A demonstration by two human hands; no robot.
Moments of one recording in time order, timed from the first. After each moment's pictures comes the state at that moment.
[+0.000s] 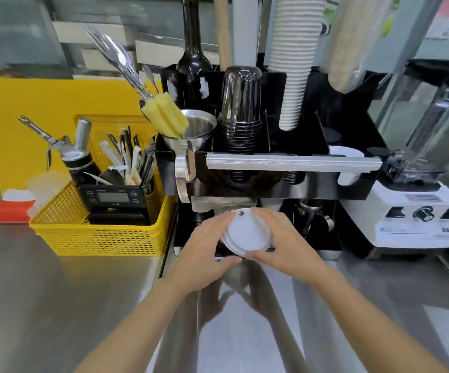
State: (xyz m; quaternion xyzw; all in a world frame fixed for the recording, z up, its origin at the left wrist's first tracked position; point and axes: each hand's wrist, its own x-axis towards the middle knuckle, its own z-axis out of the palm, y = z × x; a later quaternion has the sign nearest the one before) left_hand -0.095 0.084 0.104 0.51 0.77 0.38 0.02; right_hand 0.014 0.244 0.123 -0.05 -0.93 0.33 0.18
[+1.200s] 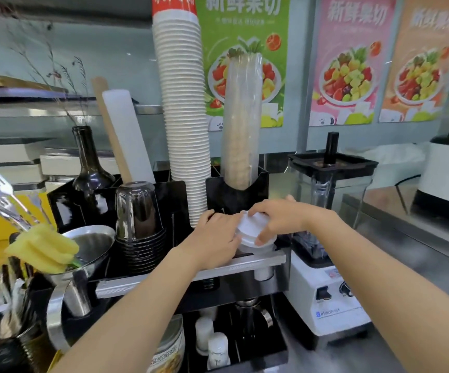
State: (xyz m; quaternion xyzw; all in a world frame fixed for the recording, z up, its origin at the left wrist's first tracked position) left_hand -0.114 0.314 0.256 0.65 0.74 0.16 -0.06; right_hand 0.012 0.451 0.302 -0.20 -0.97 0.13 0.01
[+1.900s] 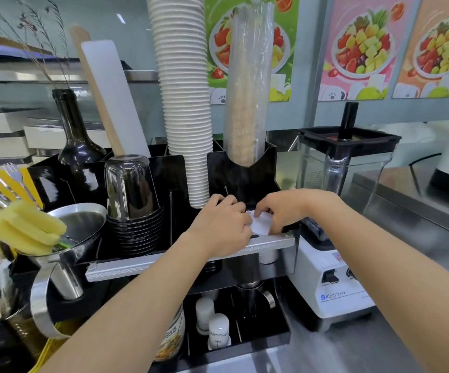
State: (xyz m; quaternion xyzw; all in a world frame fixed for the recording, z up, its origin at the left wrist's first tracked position) left_hand -0.110 0.325 0.241 0.67 0.72 0.04 -0.18; right_hand -0.006 0.455 0.287 -0.22 -0.96 0.09 -0.13
